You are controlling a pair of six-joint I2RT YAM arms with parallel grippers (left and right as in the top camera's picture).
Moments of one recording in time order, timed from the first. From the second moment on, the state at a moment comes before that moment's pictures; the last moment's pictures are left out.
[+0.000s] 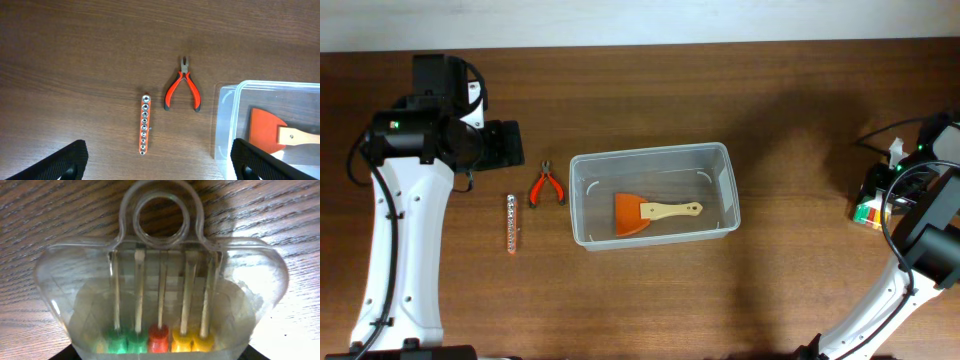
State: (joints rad) left arm 0.02 1.58 1.67 -1.24 -0.04 -0.12; right arm -0.60 2.30 1.80 -1.23 -0.05 -0.21
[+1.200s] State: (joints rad) left arm 0.02 1.58 1.67 -1.24 -0.04 -0.12; right arm 0.42 1.92 2.14 -1.55 -0.18 -0.74
